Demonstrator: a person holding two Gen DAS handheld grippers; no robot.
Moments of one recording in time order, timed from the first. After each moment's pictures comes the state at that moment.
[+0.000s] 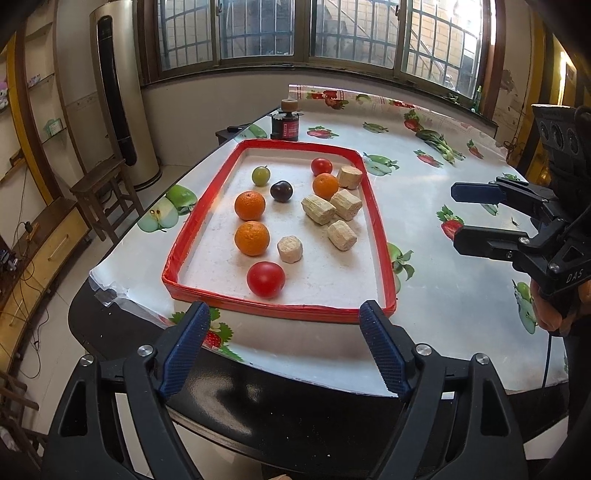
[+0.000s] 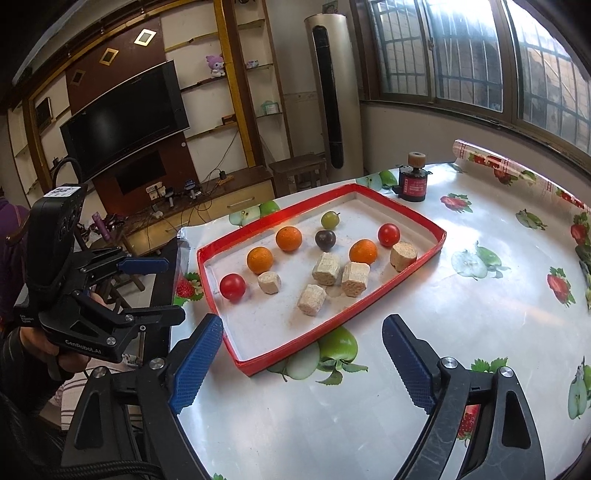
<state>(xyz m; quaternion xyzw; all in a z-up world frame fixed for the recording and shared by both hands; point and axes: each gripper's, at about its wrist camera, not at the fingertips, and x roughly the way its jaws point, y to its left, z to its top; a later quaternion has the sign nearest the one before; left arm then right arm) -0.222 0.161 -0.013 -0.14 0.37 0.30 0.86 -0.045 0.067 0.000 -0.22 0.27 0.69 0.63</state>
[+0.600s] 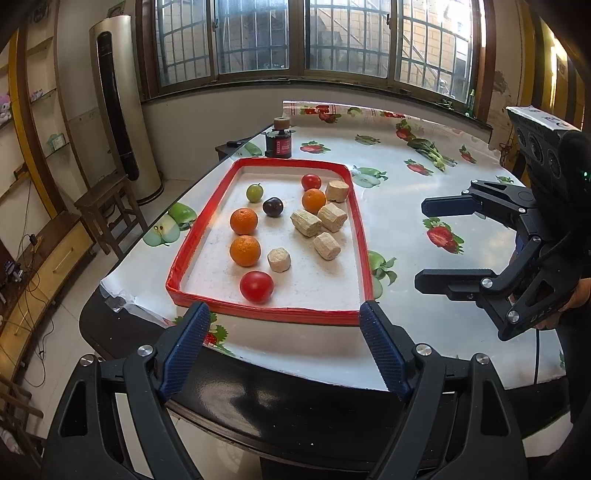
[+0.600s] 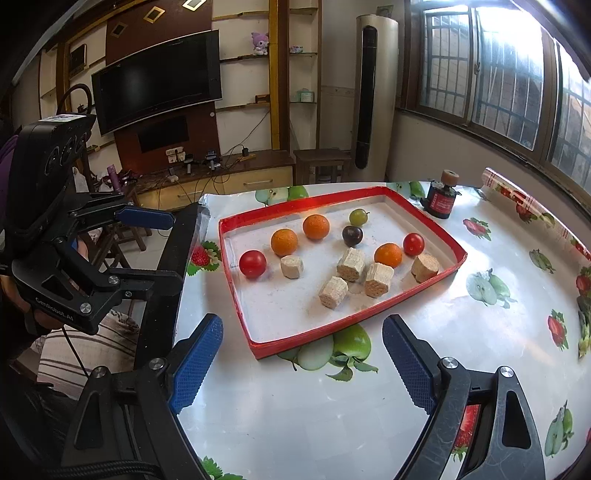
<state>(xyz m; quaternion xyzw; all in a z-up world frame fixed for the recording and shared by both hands) -0.226 0.139 0.006 -0.12 0.35 0.31 0.87 -0.073 0.065 -0.005 -0.29 0.22 0.71 0.60</state>
